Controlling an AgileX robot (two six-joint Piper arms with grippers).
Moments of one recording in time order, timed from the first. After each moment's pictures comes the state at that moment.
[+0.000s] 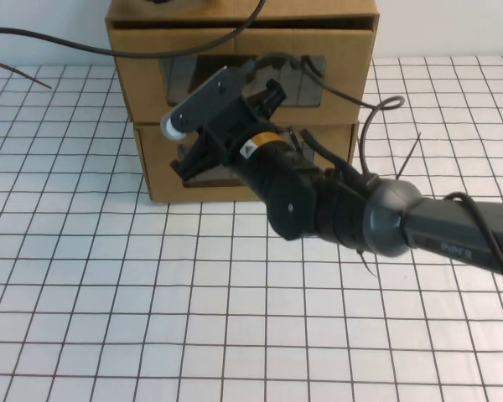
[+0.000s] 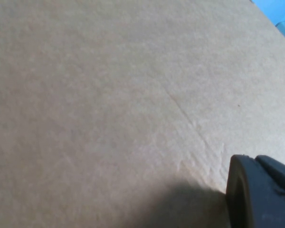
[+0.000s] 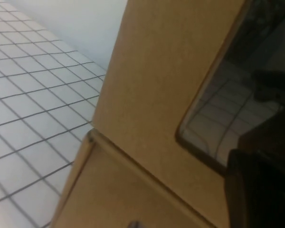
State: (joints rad) right arm 0.78 2.08 -1.51 0.51 -0.45 -0.78; left arm -0.20 2.13 -2.33 -0.77 1.07 0.38
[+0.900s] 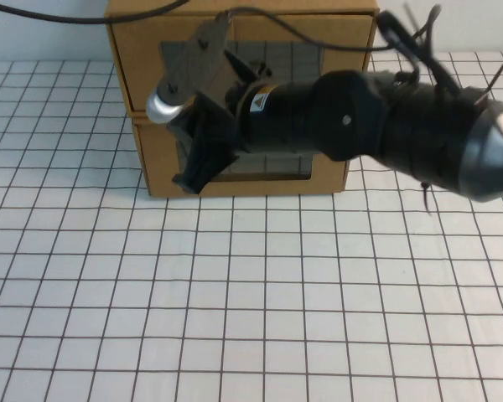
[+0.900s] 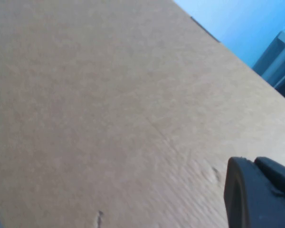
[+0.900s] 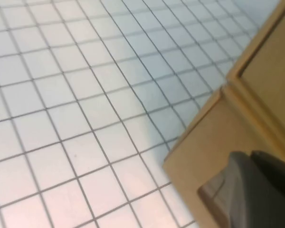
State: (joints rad) right arm 0.75 1.86 -1.59 0.44 0.31 -0.78; left arm -0.13 2.00 -2.33 -0.77 1.13 0.49
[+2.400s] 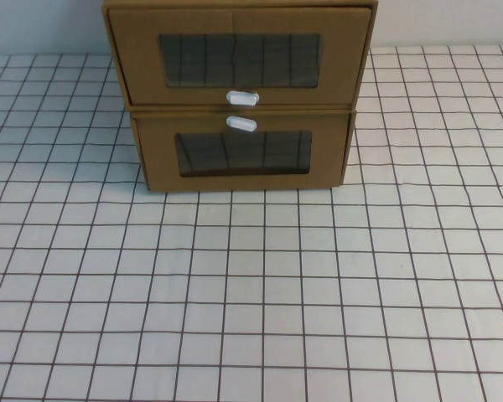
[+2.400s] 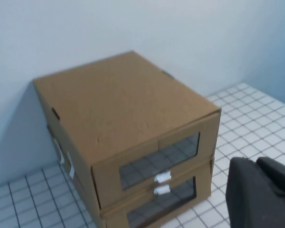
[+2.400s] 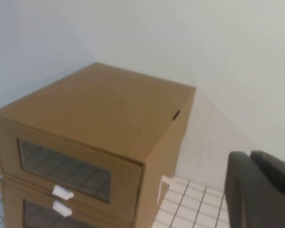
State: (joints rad) right arm 0.08 0.85 -1.18 0.57 0.56 -0.57; left arm -0.11 1.05 -1.91 -0.44 1.27 0.35
